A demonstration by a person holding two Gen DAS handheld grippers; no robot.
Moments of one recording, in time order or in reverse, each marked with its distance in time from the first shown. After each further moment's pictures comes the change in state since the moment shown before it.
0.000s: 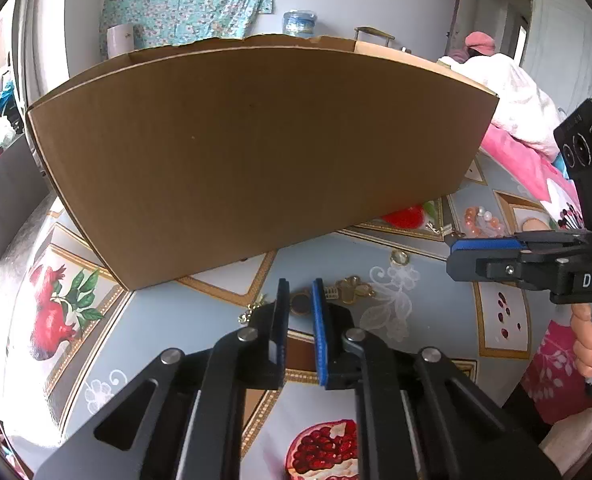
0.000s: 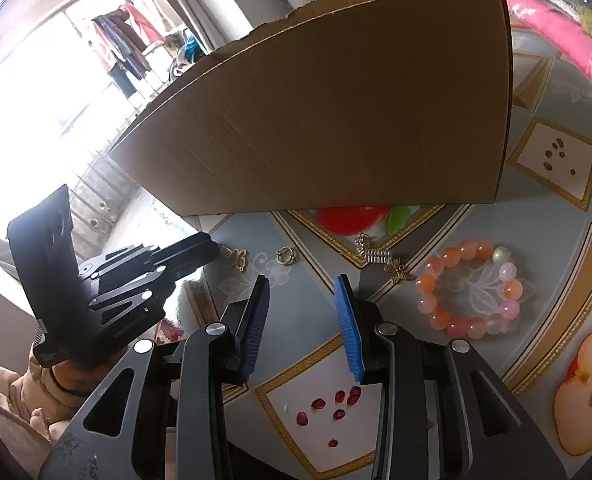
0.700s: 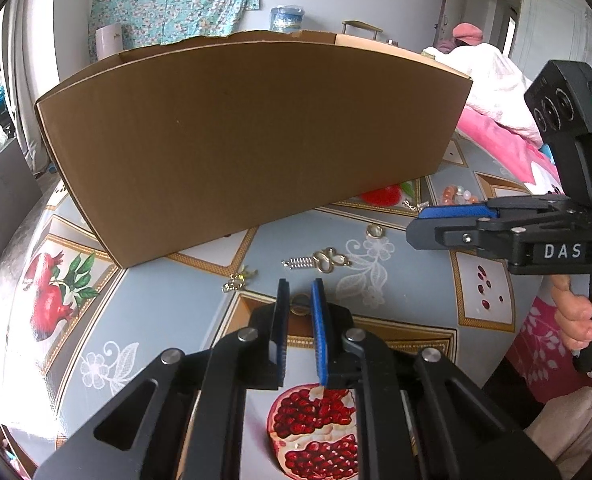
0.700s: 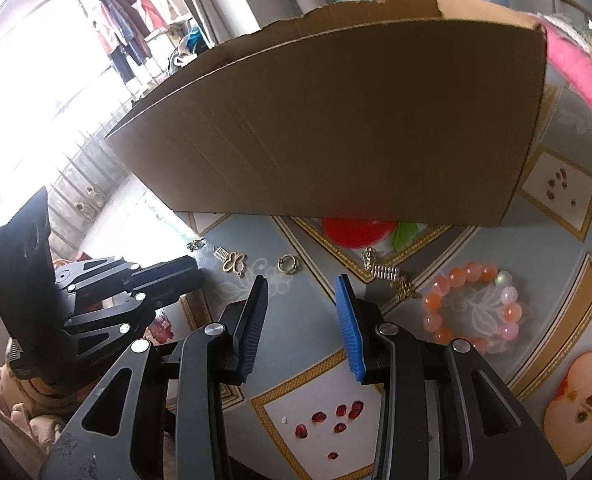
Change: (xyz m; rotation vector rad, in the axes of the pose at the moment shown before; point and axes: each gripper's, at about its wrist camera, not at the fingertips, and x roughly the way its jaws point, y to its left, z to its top) left arm -0.012 -0.007 -0.012 0.029 0.018 -0.026; right arm 0.009 0.017 0.008 -0.094 -0.010 -0.074
